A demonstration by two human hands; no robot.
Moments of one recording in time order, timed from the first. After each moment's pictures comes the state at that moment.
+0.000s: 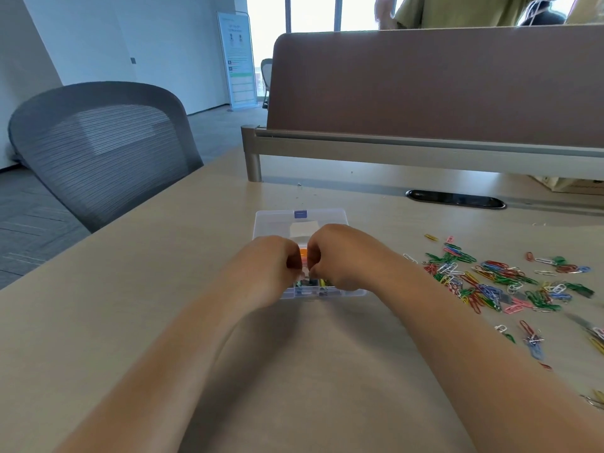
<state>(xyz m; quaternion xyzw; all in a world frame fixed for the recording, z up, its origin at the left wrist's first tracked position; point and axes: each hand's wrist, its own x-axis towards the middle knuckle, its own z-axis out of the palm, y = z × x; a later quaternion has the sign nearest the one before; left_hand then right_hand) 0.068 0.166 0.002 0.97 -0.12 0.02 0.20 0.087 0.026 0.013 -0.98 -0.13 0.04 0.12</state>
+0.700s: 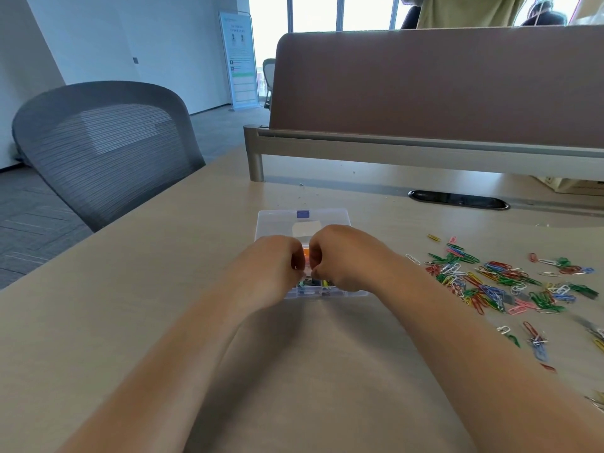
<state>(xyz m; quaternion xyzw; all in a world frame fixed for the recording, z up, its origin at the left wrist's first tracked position) 0.070 0.165 0.001 0.97 -0.12 0.02 0.20 0.090 0.027 0.009 -0.98 -0.14 0.04 0.11</state>
